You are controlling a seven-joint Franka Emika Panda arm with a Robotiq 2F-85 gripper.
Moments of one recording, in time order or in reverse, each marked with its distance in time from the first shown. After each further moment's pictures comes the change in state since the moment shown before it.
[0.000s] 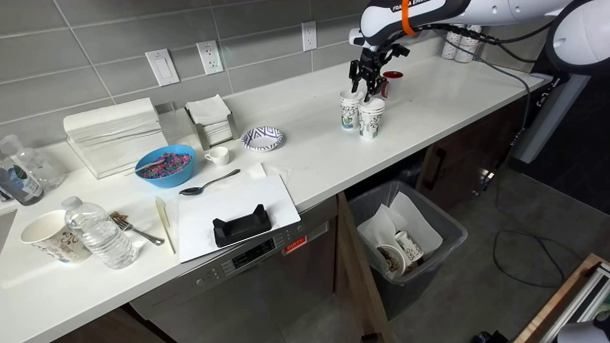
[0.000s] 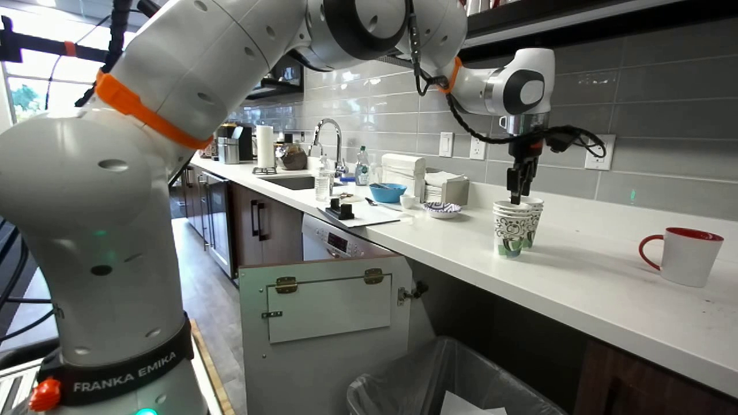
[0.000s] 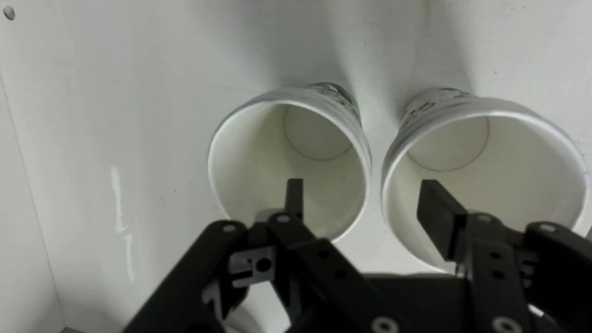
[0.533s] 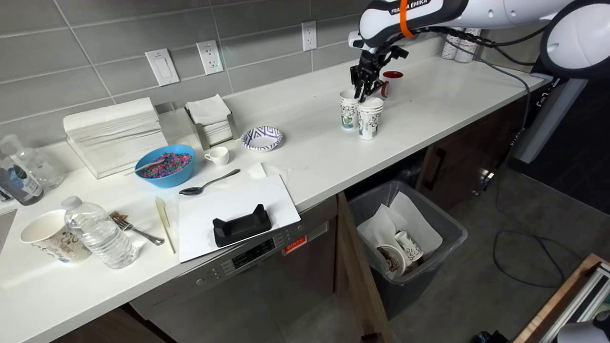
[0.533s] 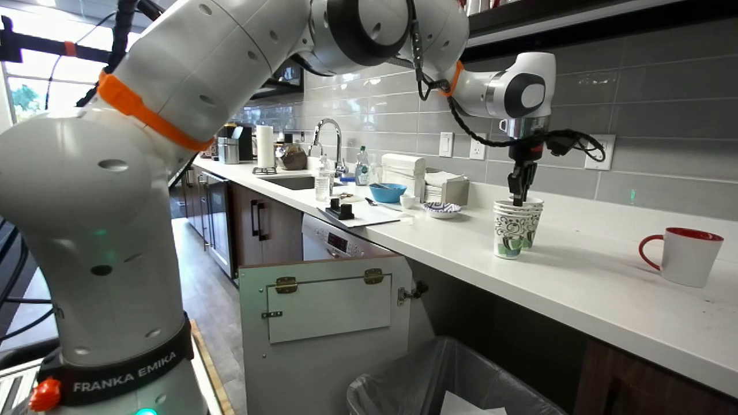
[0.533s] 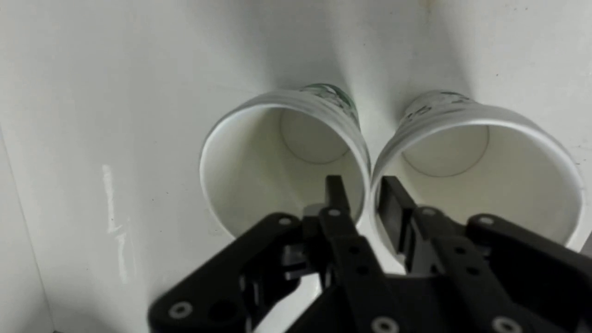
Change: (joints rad) arm 0.000 0.024 0.000 0.025 0.000 -0.015 -0.011
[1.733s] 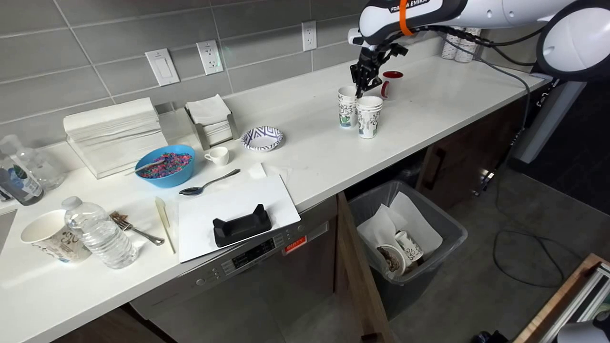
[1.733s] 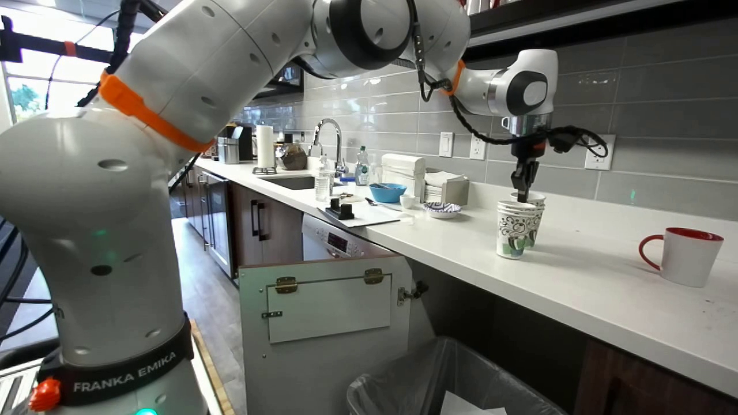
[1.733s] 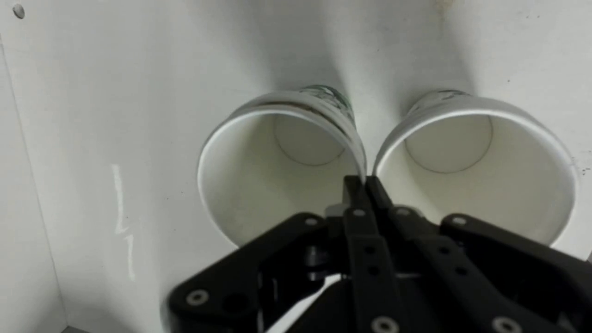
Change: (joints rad) arm -0.001 0.014 0.000 0.037 0.000 -0.004 -0.006
